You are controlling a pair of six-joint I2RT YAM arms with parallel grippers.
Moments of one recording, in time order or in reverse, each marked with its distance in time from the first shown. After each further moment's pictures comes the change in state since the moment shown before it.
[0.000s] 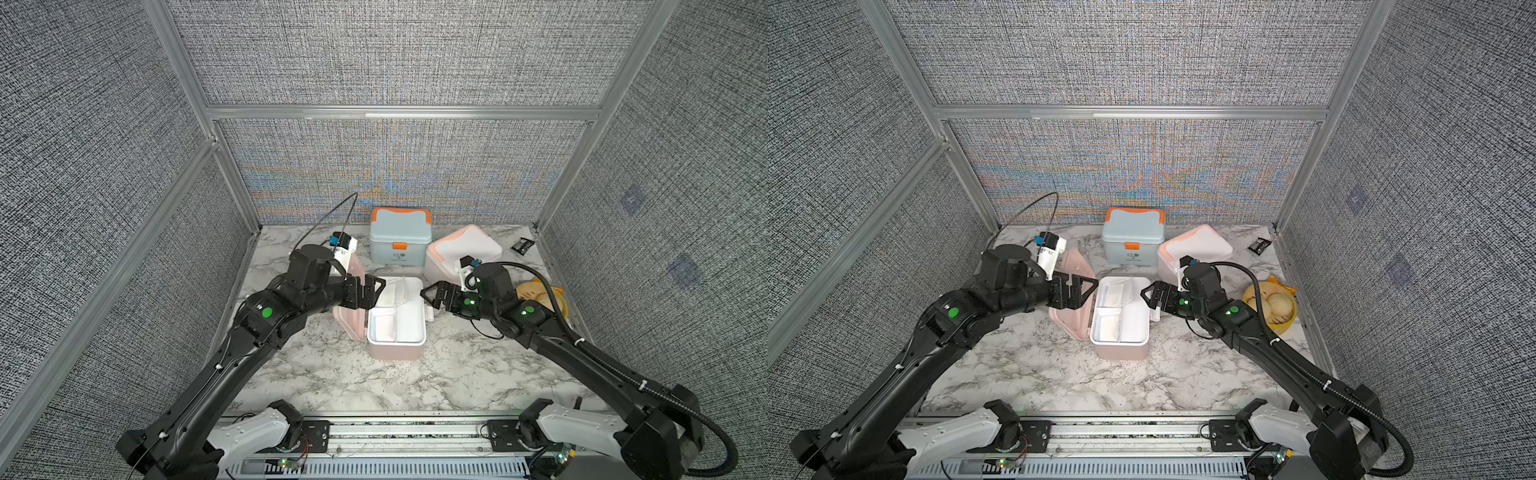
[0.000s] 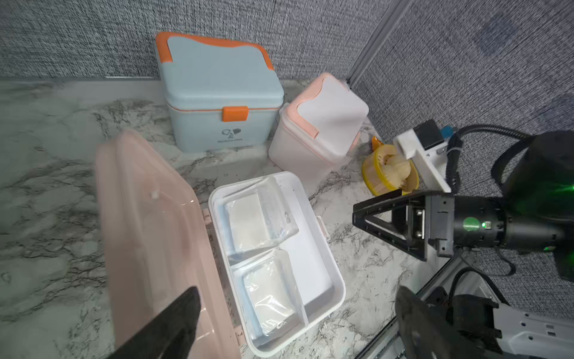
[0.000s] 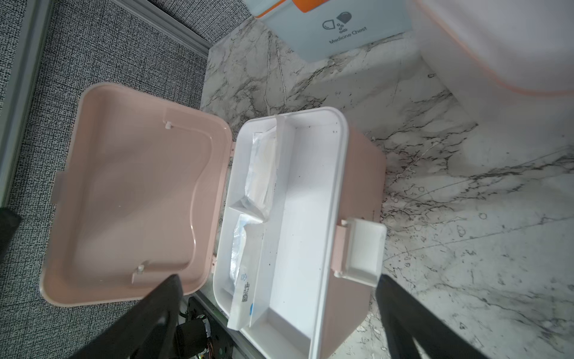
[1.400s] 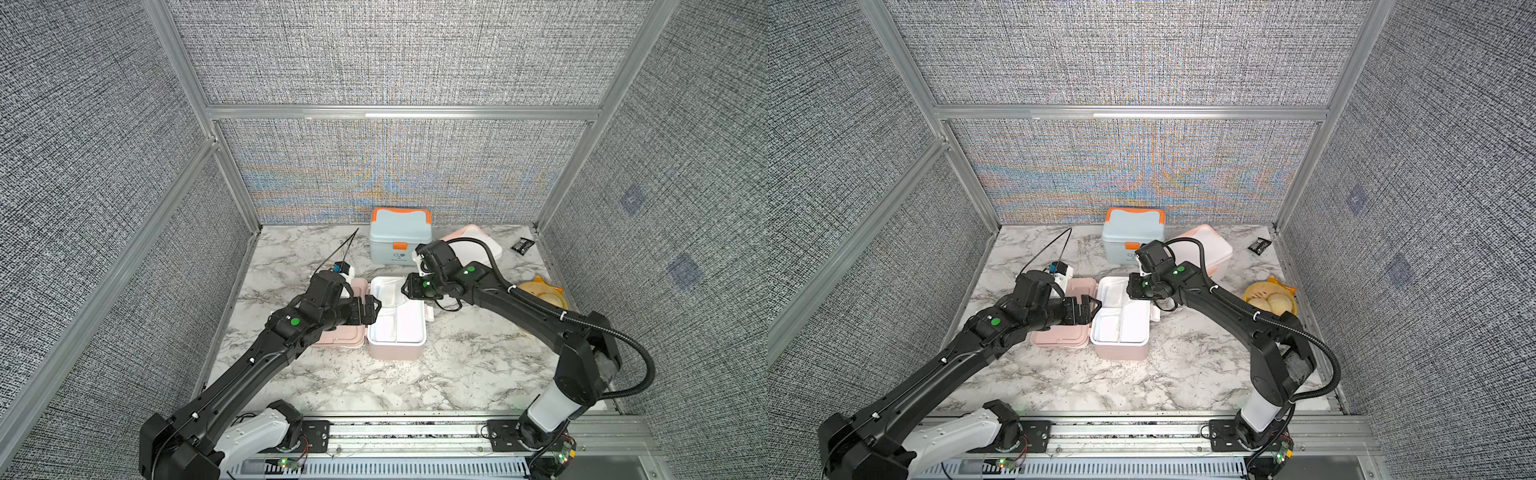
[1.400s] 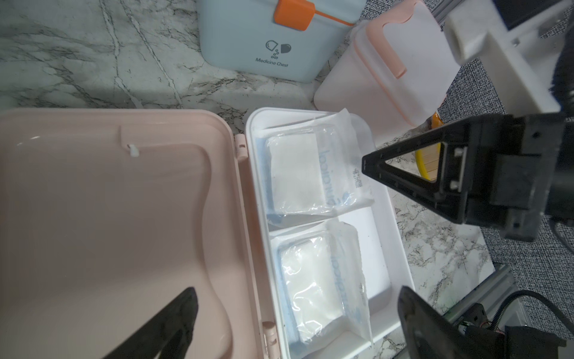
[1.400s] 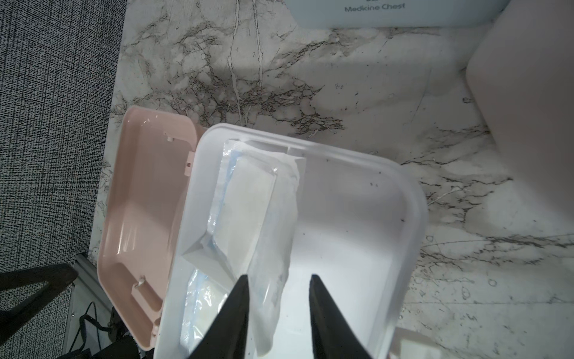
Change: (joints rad) left arm 0.058 -0.028 -0.392 0.237 -0.012 -0.134; right arm 0.111 0.500 0.459 -0.253 0.129 -0.176
